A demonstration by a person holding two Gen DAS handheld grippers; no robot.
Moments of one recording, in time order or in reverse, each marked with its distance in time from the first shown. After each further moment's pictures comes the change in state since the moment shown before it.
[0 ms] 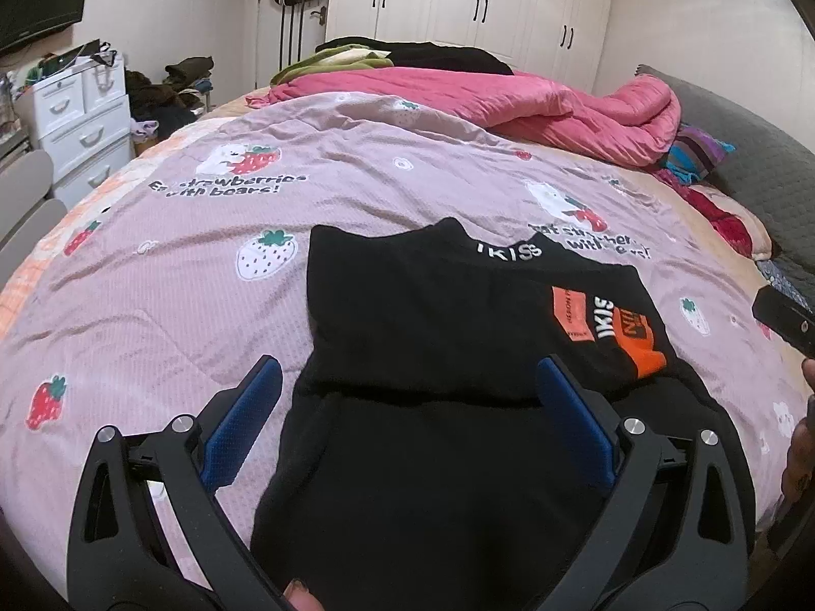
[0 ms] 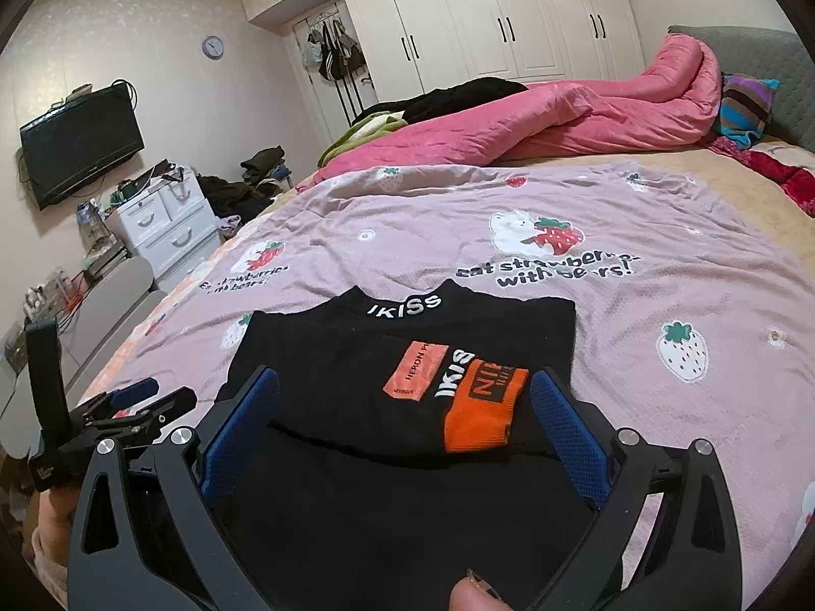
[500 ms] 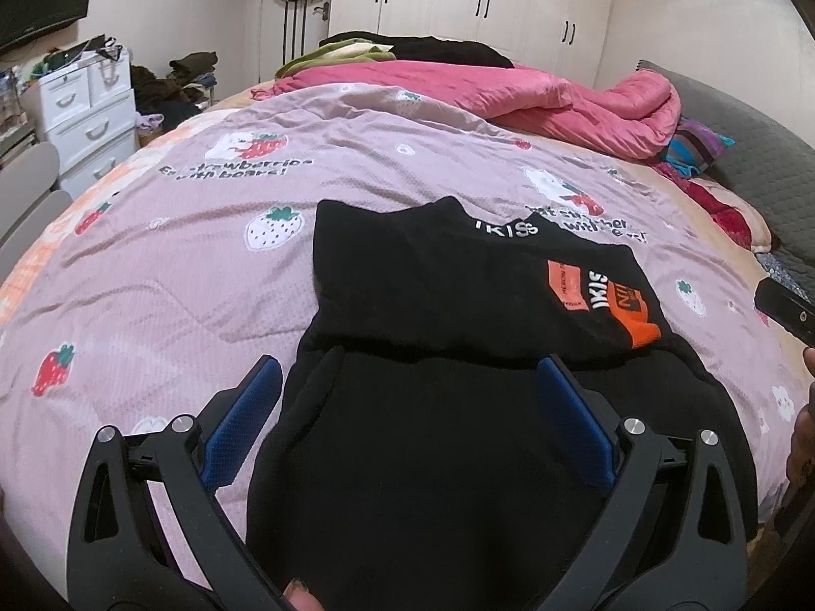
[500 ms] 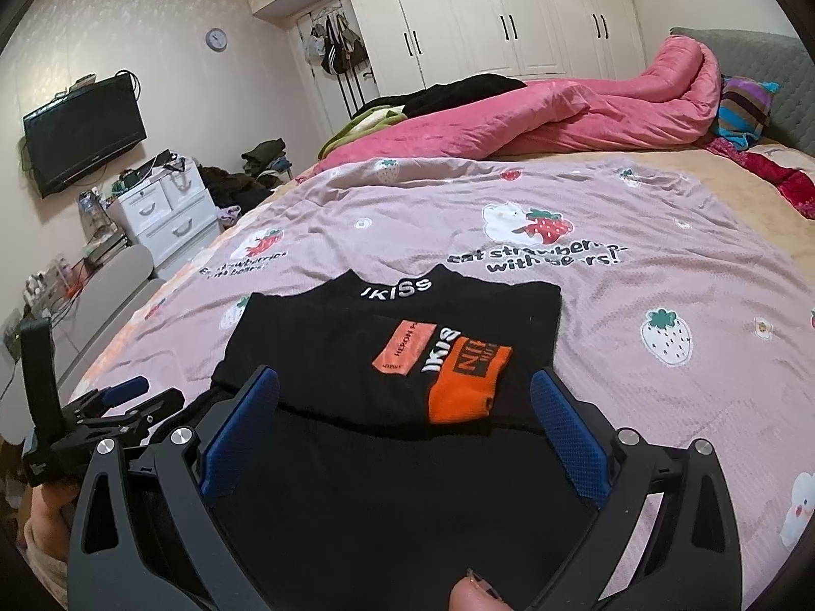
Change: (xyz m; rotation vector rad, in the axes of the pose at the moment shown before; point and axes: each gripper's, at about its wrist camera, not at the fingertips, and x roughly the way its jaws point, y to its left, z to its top) left arm -0.015 -0.002 -0.024 -0.007 0.015 0.012; right arm -0.015 -0.007 -0.016 -0.023 0.019 -0.002
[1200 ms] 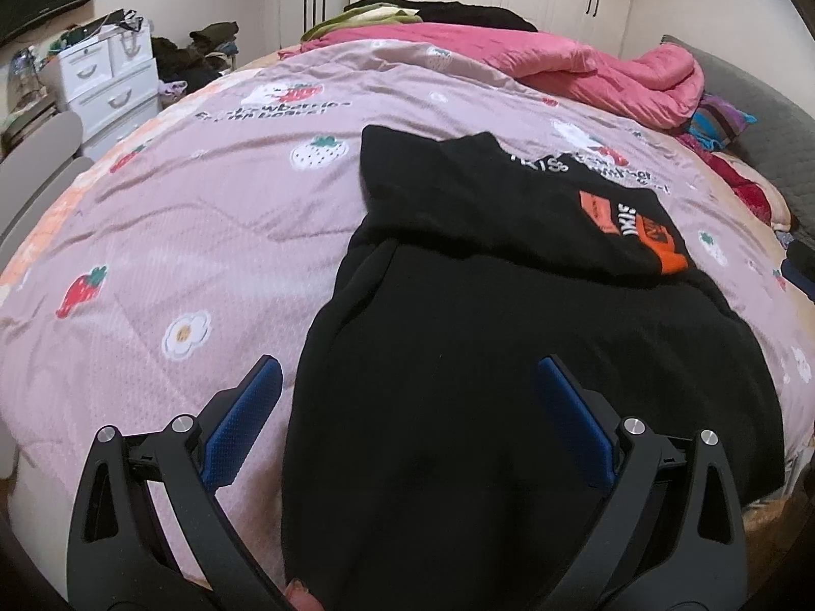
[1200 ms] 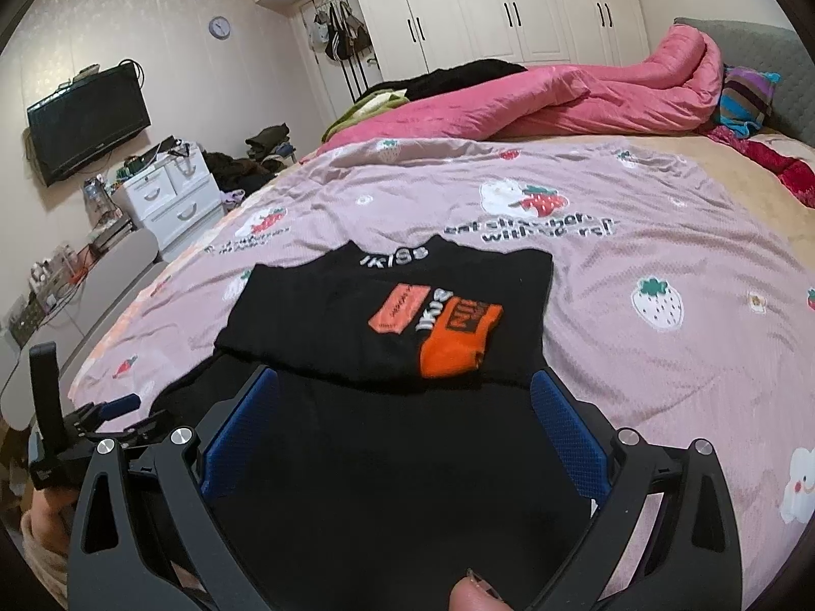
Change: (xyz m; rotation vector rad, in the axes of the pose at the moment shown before) left arm -0.013 0.021 -0.050 -0.015 0.094 0.069; right arm -0.012 -0.009 -0.028 -0.001 0.052 0.008
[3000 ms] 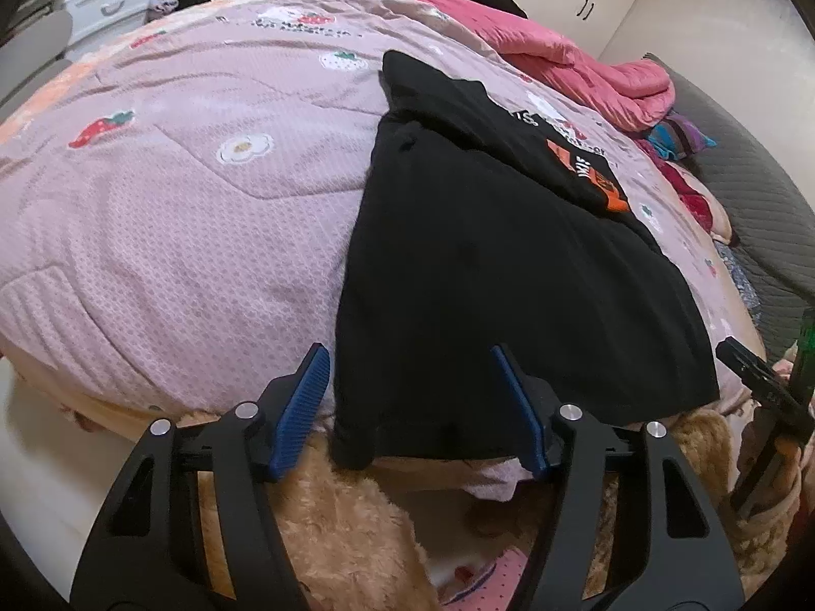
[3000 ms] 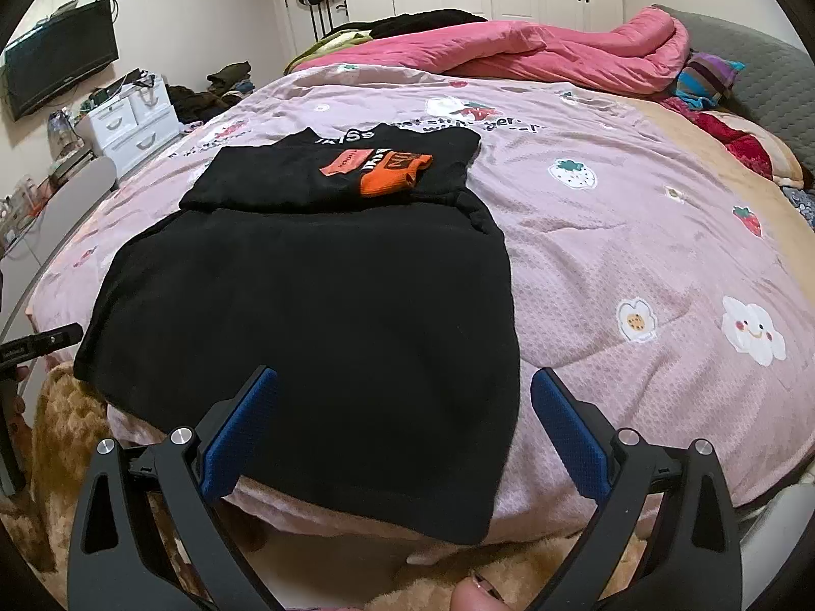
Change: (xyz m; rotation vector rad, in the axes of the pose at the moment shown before) left arm -0.044 0.059 -0.079 -0.138 0.121 -0.229; right arm -0.060 -0.005 -0.114 -0.050 0.141 -0.171
